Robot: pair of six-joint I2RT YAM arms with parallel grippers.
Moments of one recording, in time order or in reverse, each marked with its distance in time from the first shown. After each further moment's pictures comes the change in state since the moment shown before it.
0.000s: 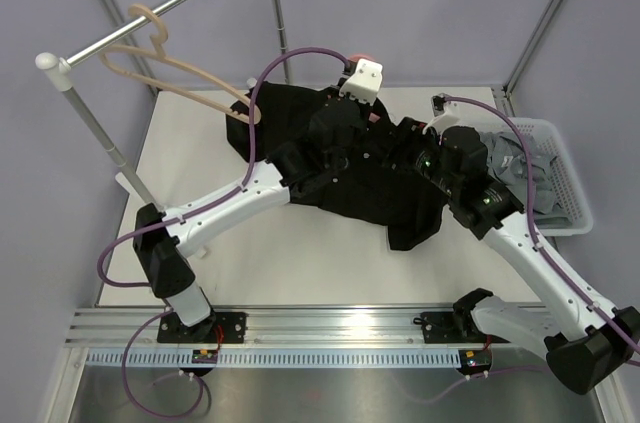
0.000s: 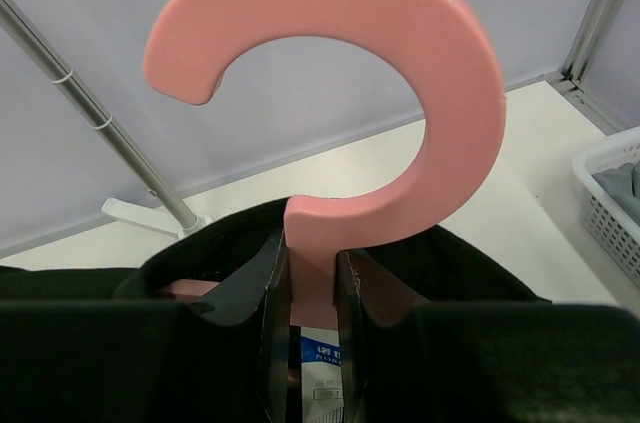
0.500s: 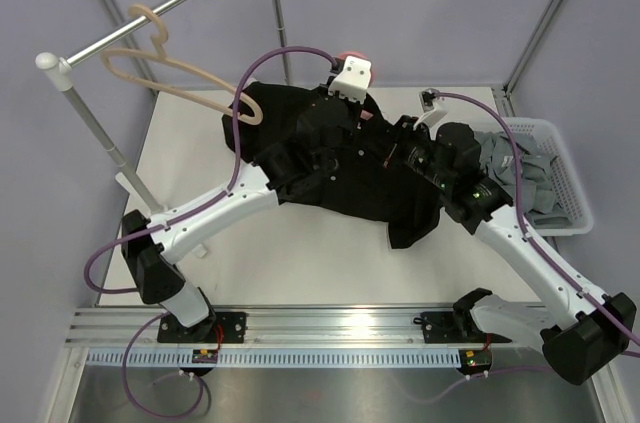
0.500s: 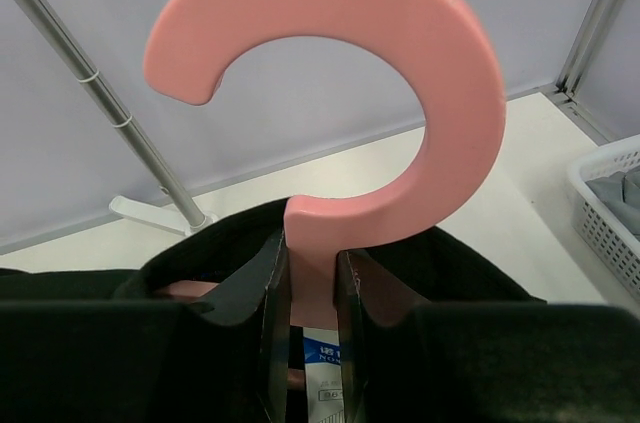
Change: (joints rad) left arm -0.001 -0.069 -0.032 -0.018 -0.001 -0.015; right arm 0.002 0.064 -0.019 0.170 -0.128 -0.006
